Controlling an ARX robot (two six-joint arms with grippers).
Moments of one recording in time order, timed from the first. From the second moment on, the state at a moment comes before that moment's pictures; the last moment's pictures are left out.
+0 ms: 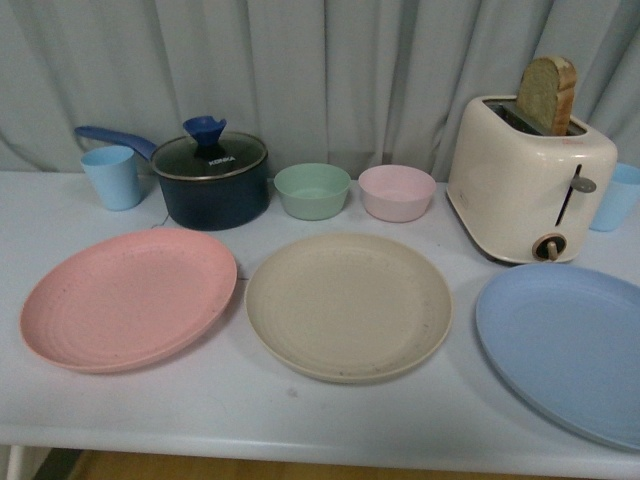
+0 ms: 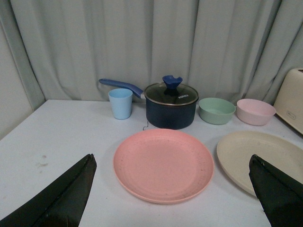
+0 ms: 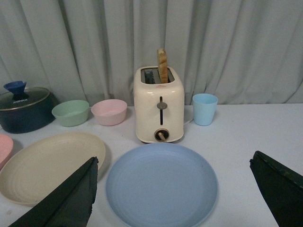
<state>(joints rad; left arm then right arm) 0.00 0.01 0.01 0.00 0.00 -0.02 0.00 0.00 0.01 0.00 0.00 0.01</state>
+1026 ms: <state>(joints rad) 0.00 0.01 0.01 0.00 0.00 -0.02 0.00 0.00 0.01 0.00 0.00 0.01</state>
